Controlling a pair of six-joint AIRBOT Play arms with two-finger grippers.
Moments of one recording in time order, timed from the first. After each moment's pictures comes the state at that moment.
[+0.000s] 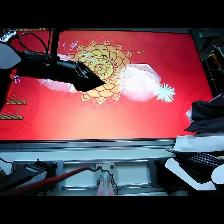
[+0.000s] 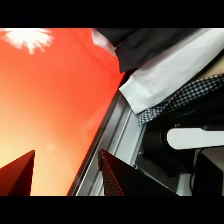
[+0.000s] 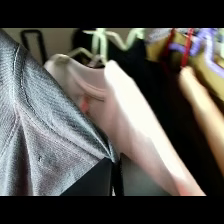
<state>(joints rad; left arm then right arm) -0.34 -1.20 1.49 0.68 -1.28 -1.04 -0.74 -1.11 2.03 -2.45 1.24 2.11</state>
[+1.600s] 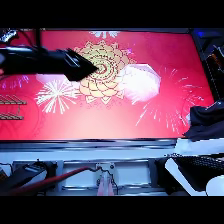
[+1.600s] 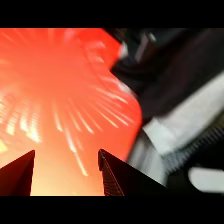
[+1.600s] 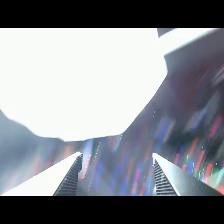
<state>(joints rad) -0.26 -1.11 1.49 0.71 -1.12 -1.04 -0.60 -1.00 1.99 -1.02 0.90 1.77</state>
